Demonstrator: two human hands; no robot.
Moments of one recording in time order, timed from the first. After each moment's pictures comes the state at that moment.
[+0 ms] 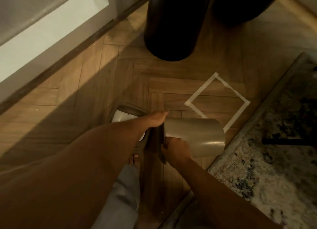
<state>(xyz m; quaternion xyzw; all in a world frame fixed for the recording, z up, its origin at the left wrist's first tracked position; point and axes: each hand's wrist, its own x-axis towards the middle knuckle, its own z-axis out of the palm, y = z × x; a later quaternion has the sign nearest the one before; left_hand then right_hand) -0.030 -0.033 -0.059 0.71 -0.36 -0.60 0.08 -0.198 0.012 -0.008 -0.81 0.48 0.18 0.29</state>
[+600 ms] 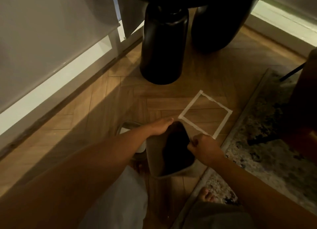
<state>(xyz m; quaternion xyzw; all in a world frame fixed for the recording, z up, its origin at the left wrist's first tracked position) -0.050 -0.007 0.091 0.67 -0.43 -0.59 0.14 -0.283 -0.021 0.123 -0.81 0.52 0.06 0.28</state>
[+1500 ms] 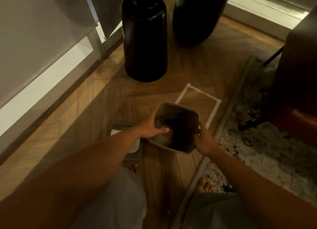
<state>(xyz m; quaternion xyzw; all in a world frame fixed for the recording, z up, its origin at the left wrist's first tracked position) -0.058 0.007 0.078 0.65 -0.51 -0.53 0.17 -0.321 -0.025 0.092 -0.62 0.59 -0.12 0.50</state>
